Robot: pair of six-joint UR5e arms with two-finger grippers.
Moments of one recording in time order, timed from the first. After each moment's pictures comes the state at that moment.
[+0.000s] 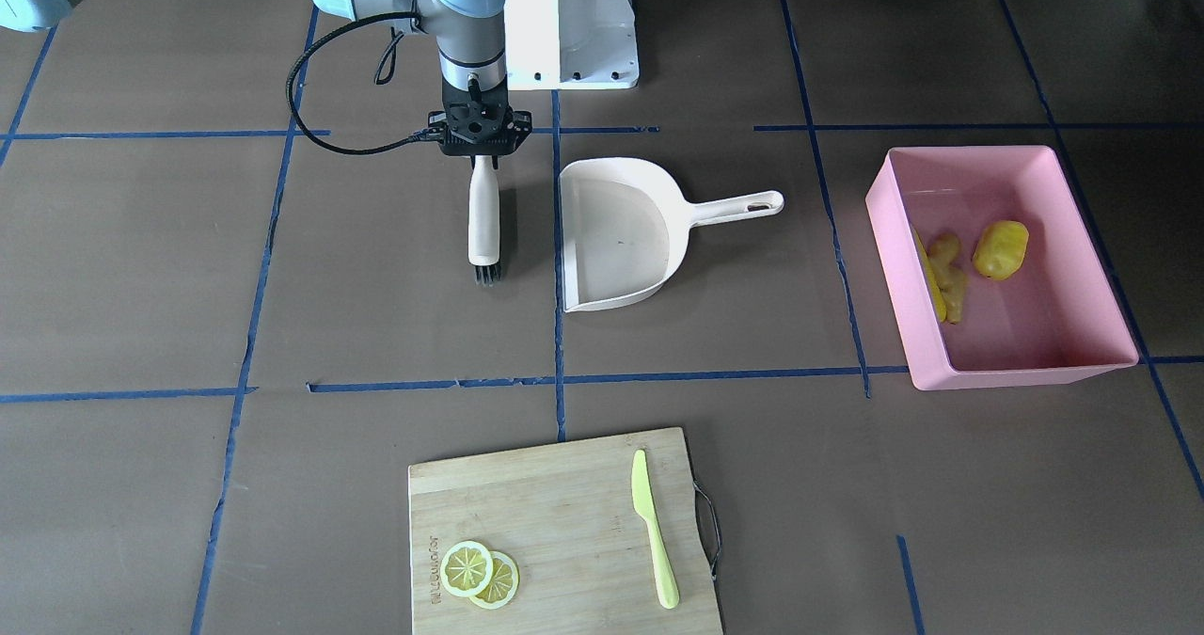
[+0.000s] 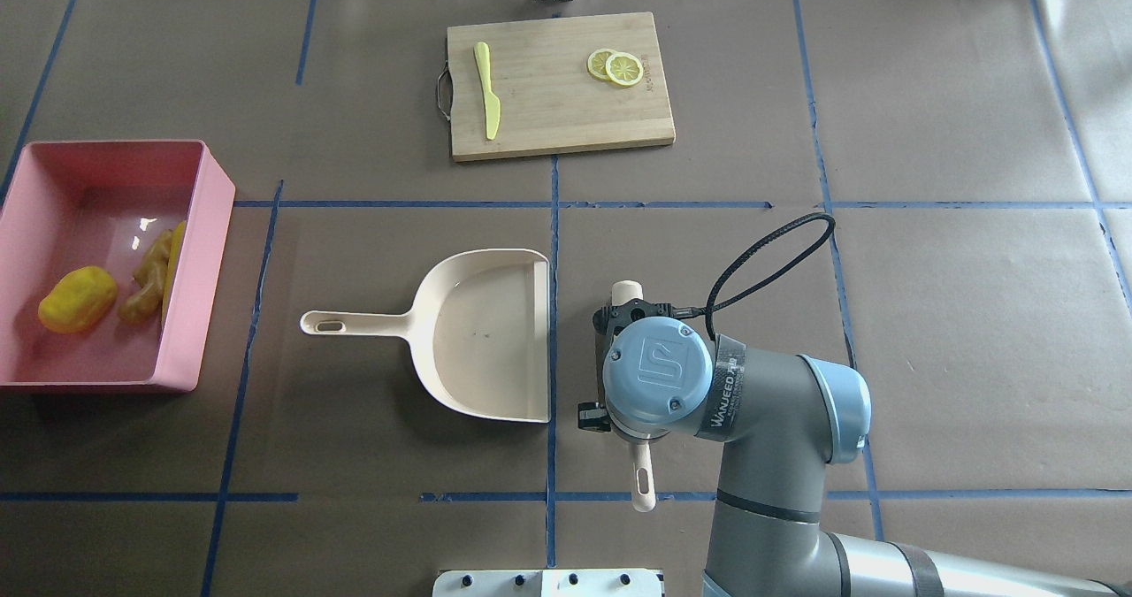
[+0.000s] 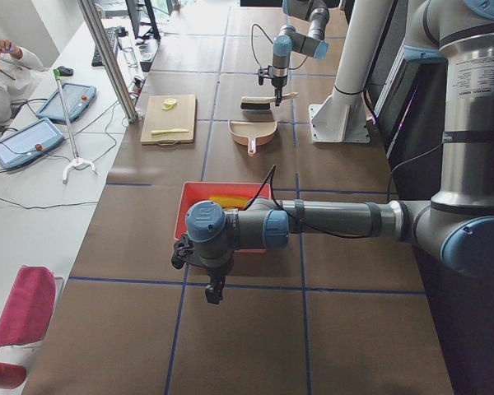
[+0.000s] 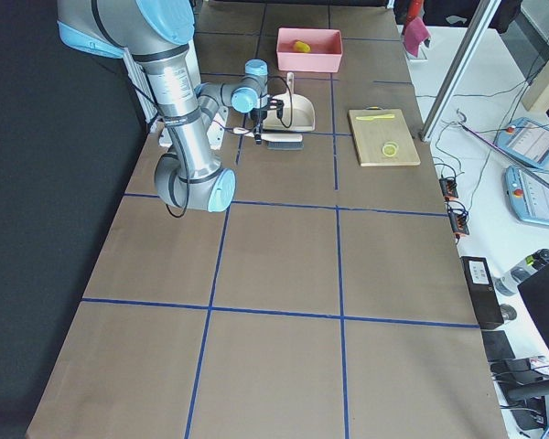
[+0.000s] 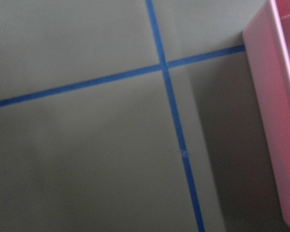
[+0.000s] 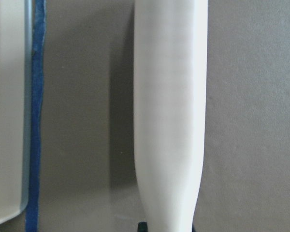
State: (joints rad) left arm -1.59 -1.51 -1.64 -1.49 -2.33 0.25; right arm 0.30 -1.02 1.83 -1.69 1.76 1.31
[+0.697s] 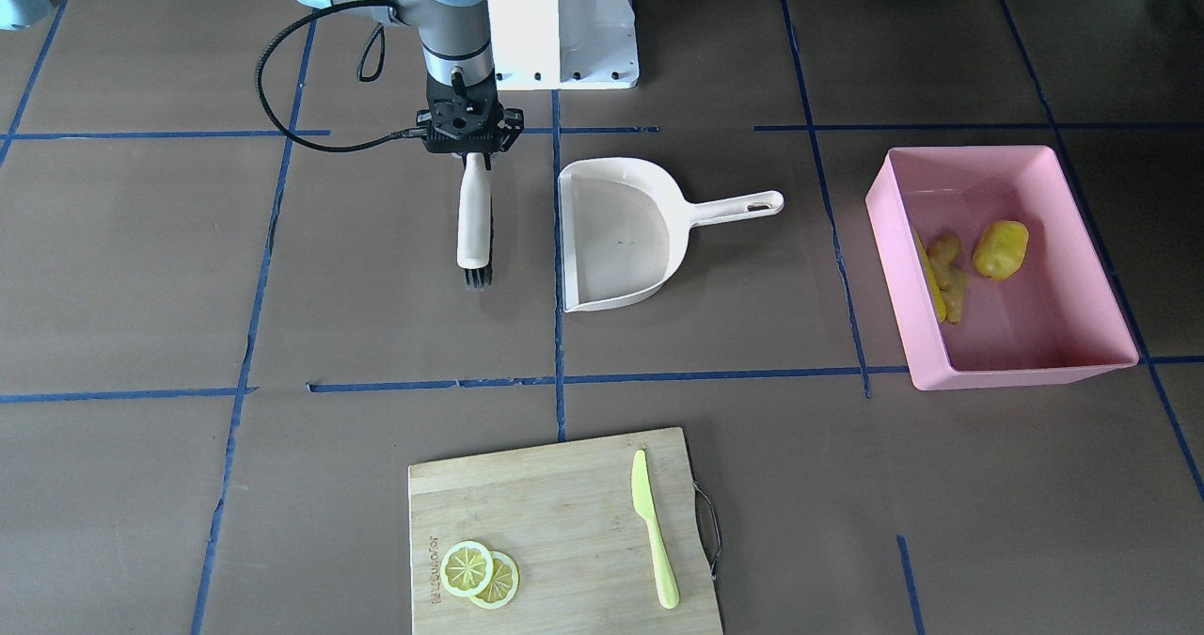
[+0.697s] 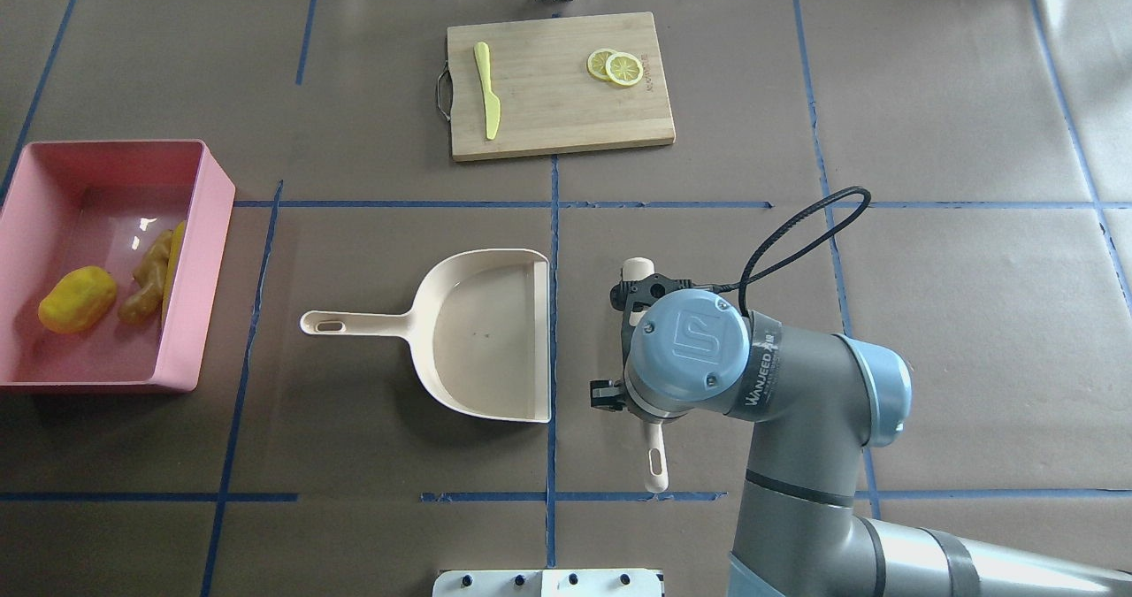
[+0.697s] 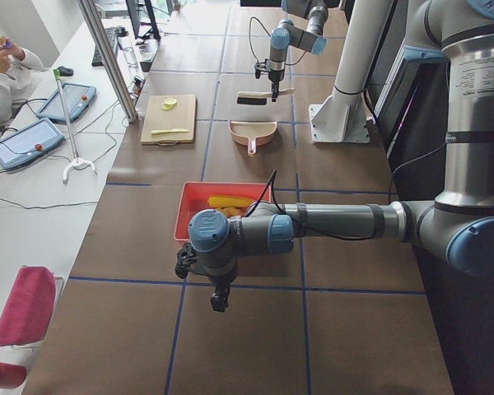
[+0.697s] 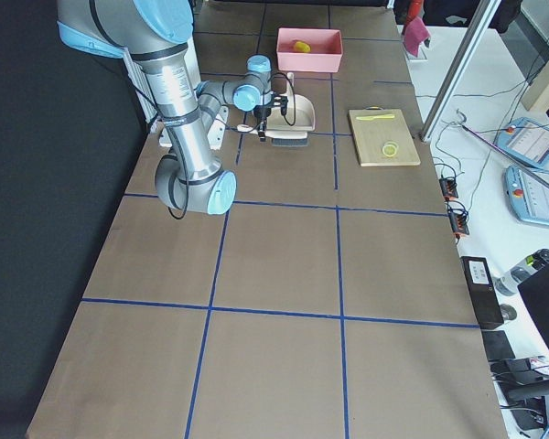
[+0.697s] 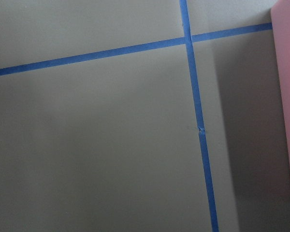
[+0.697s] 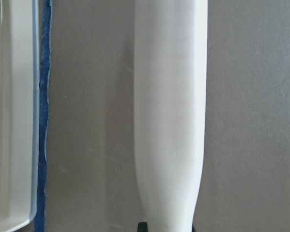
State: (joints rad) left arm -1.60 -1.50 -1.63 -1.48 -2.33 0.25; right arm 0.34 -1.07 1.92 -1.69 1.77 1.30
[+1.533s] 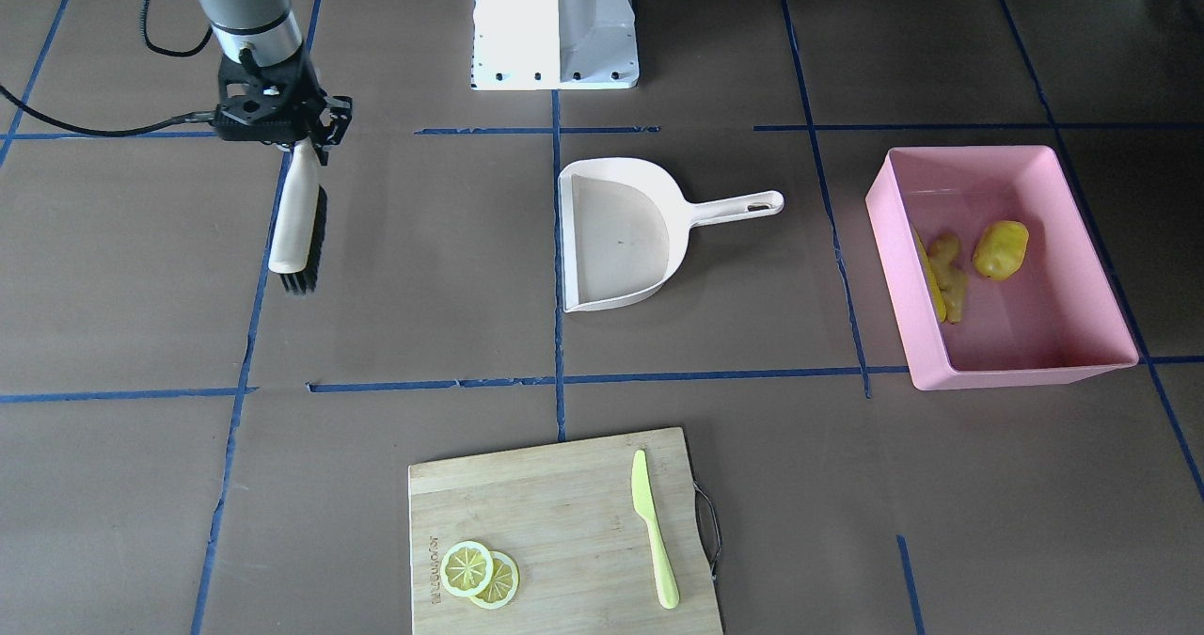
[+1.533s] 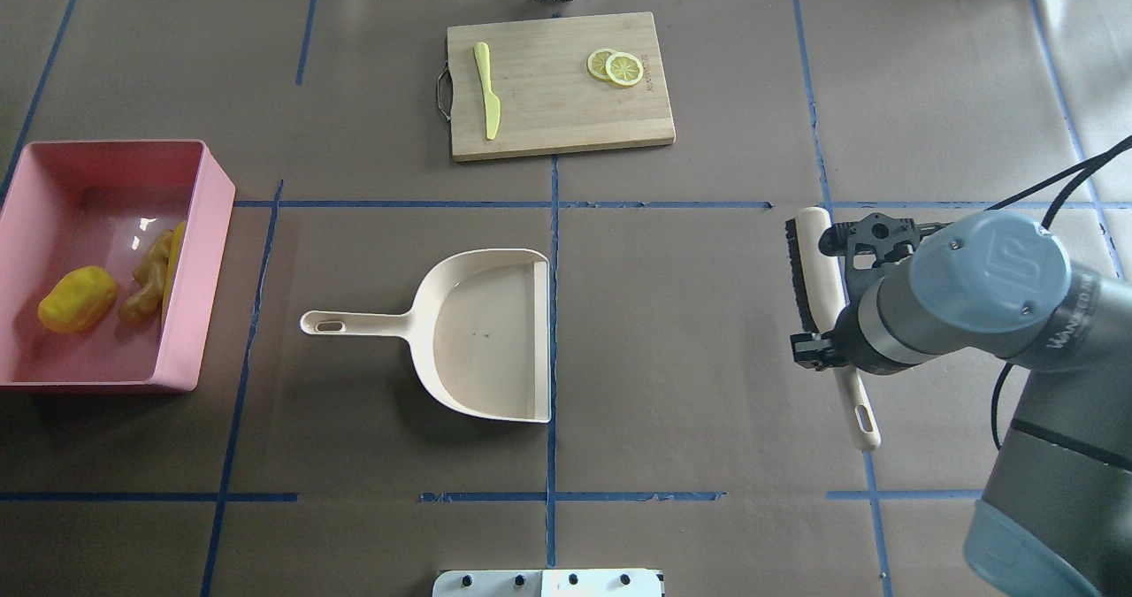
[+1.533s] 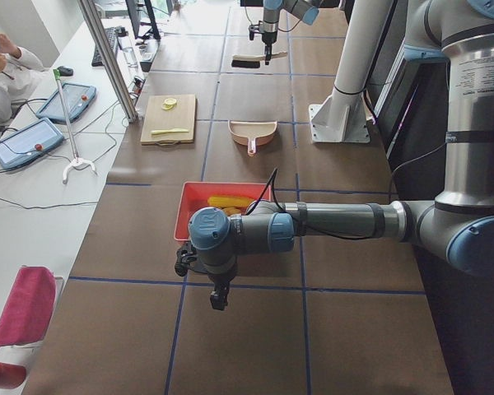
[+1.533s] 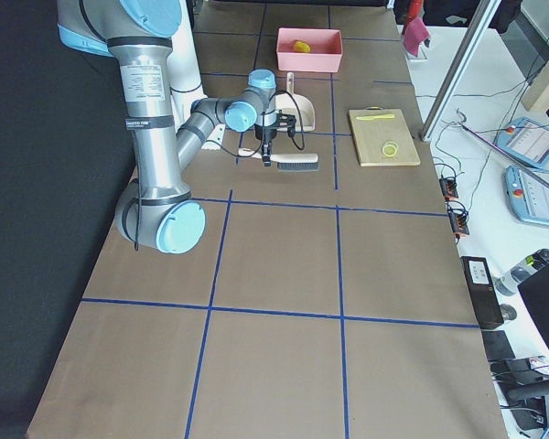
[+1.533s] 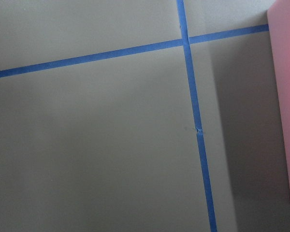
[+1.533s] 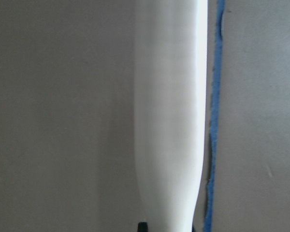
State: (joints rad) left arm -1.60 -1.50 -1.64 -1.48 -2.33 0.25; right arm 0.58 -1.46 2.20 -1.69 1.88 1.06
